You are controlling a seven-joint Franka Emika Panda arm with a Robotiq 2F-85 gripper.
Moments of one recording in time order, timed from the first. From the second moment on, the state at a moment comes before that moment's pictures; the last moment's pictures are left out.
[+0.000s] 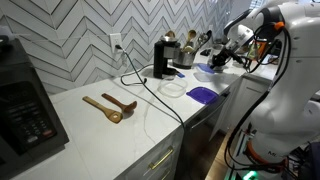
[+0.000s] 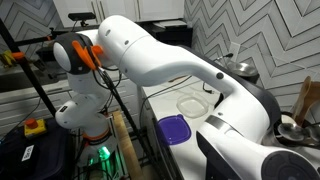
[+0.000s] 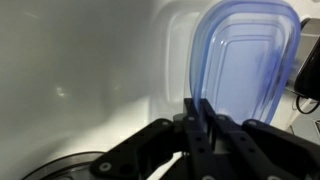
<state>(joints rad) -0.77 0.33 -0.29 -1.75 0.69 1.95 -0.58</state>
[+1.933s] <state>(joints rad) -0.75 0.17 -0.45 -1.97 0.30 2.07 -0.07</state>
